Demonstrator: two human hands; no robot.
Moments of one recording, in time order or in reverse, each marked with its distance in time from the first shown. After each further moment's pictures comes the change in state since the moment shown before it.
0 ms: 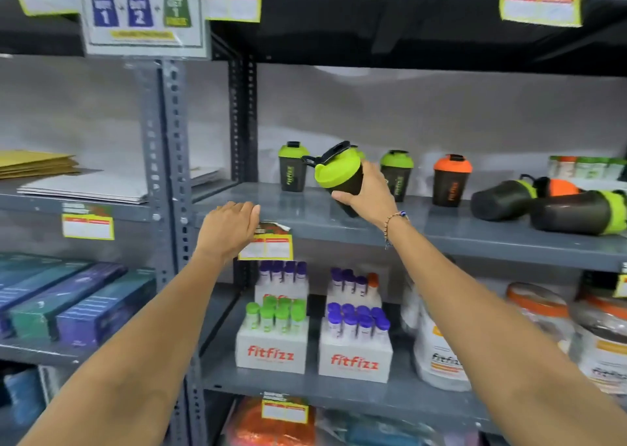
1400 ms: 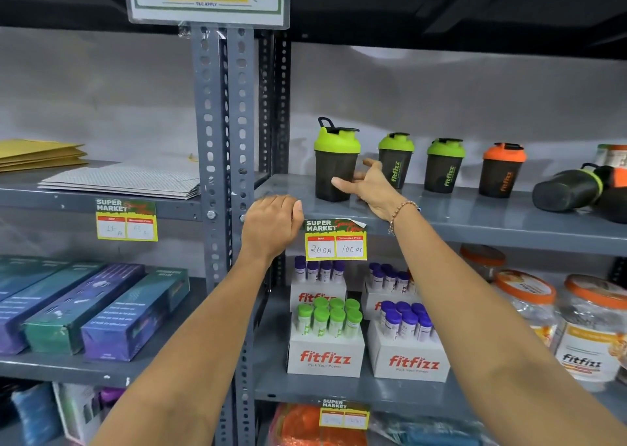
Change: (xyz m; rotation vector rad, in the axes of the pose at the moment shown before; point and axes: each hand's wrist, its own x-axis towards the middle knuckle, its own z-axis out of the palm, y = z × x) left_hand 0.004 -0.066 0.048 -0.126 0.437 0.126; right_hand 0.038 -0.064 0.118 0.654 -0.185 0.401
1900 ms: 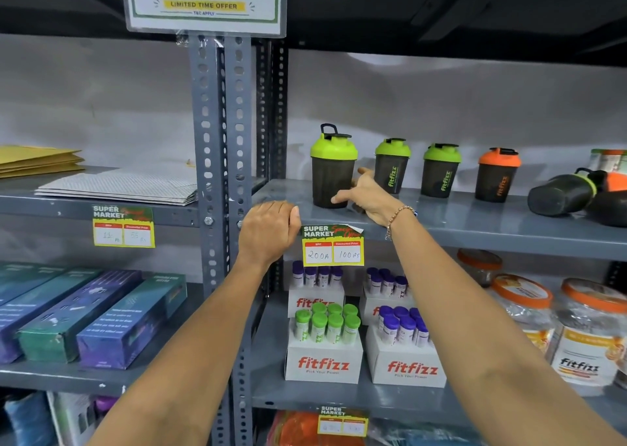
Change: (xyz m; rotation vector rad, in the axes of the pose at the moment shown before) left_hand -0.002 -0.002 0.004 -0.010 0.013 0.004; right_hand 0.000 -0.001 0.000 -0.097 -0.081 0.009
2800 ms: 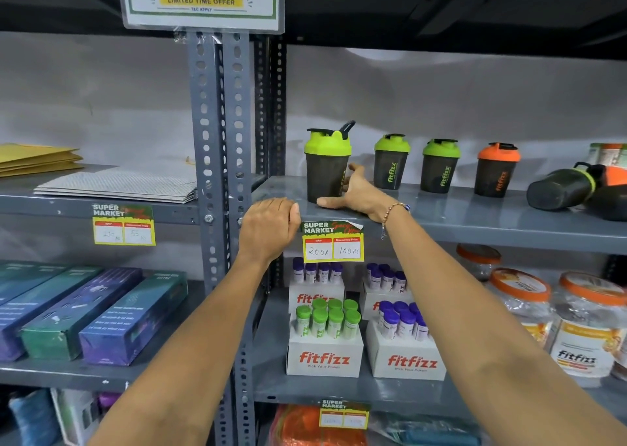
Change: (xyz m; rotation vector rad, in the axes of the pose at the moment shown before) left_hand 0.001 0.001 -0.004 -0.013 -0.003 0.005; right_hand -0.003 0.001 0.005 -0.166 -0.053 -0.010
